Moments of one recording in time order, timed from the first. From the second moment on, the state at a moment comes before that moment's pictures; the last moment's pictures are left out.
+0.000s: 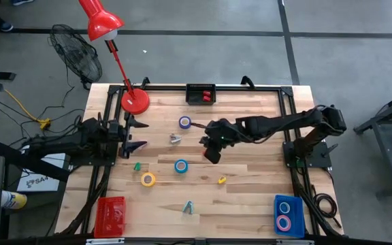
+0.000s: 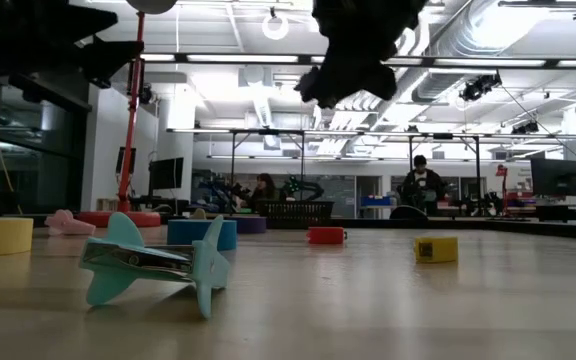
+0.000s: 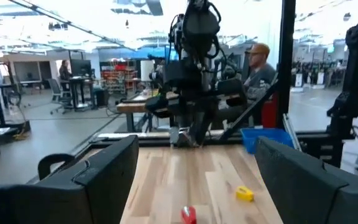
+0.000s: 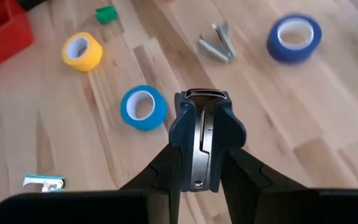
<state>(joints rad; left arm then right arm) 0.14 0.11 0.09 0.26 0.15 0.00 0.04 1.60 1.26 -0.50 0.09 0.49</state>
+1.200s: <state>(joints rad) 0.14 1.02 0.86 -0.11 0.17 0.19 -0.05 1.60 1.28 -0.18 -0.06 0.14</state>
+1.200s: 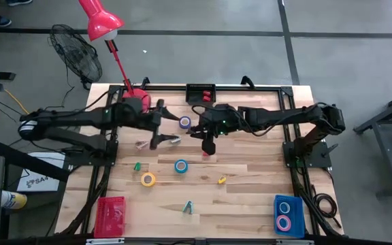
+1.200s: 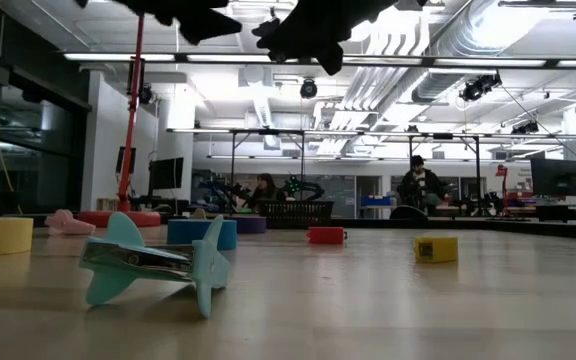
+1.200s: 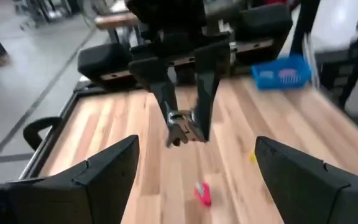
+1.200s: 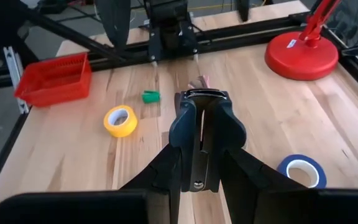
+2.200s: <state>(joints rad) 0.14 1.37 1.34 -0.58 0.12 0.34 -0.10 1.60 1.28 -0.21 0.04 -0.17</state>
